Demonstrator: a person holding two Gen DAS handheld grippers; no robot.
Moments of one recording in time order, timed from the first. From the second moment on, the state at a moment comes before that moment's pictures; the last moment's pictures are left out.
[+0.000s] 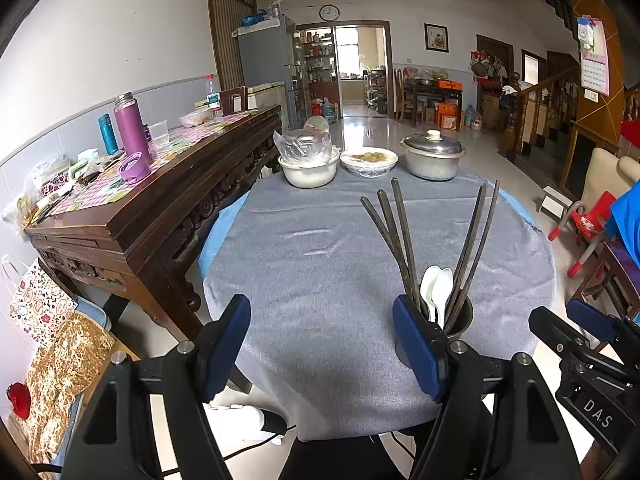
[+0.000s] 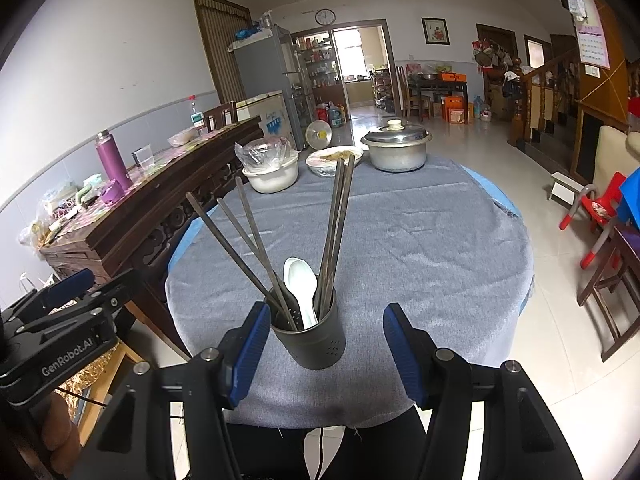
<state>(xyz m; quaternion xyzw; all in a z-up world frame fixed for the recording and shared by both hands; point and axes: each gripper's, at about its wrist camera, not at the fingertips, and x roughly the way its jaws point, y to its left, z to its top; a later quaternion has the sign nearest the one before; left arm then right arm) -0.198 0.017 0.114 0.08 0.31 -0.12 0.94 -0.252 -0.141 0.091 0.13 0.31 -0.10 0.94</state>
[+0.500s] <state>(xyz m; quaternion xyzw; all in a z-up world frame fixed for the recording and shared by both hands) -0.198 0.018 0.113 0.08 0.32 -0.12 0.94 -0.253 -0.139 0.101 0.12 0.29 -0.10 0.94</state>
